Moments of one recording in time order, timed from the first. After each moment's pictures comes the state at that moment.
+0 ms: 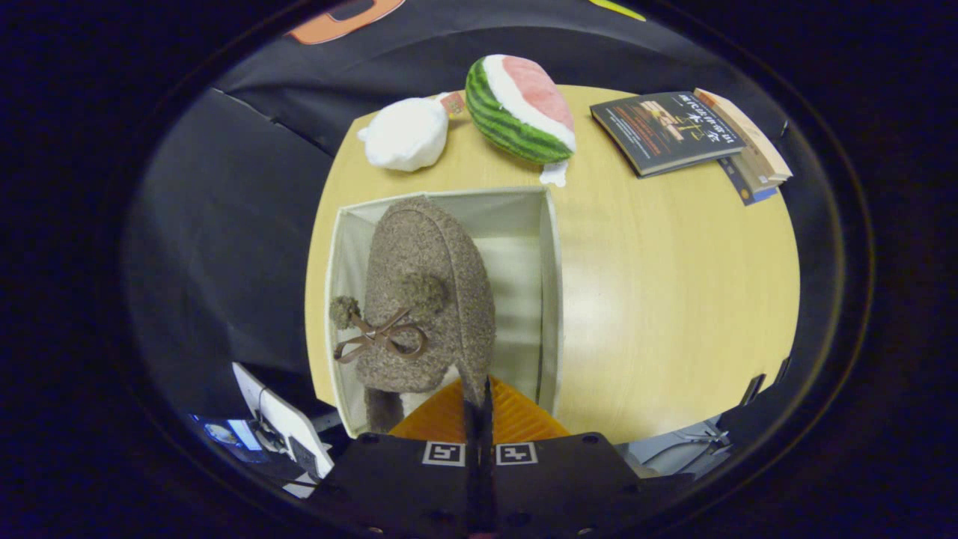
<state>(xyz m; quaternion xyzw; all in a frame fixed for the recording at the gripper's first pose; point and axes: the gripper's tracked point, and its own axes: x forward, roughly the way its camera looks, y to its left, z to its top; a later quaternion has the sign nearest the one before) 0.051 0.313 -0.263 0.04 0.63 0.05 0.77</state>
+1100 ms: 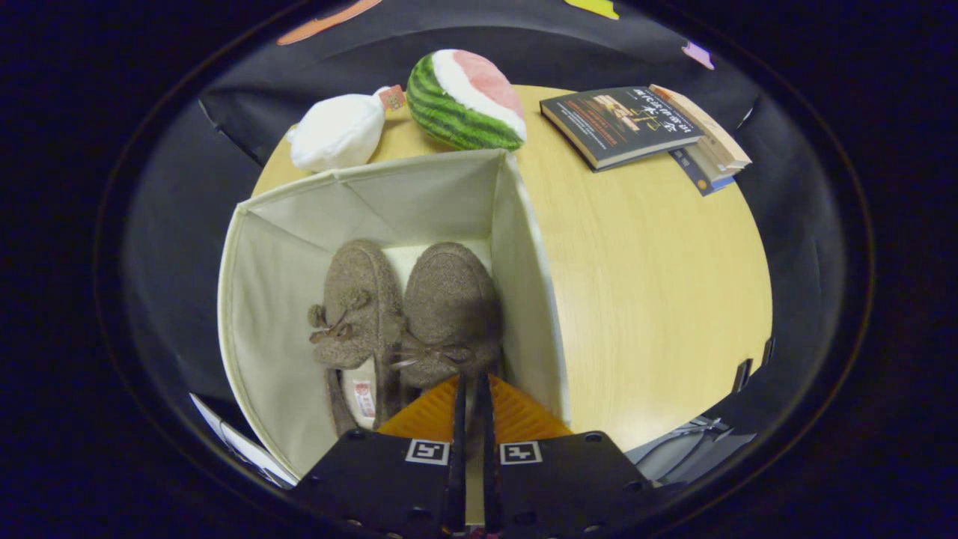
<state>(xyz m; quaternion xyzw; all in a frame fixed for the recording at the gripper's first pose) 0.070 0.300 -0.312 0.02 0.59 -0.04 0.81</state>
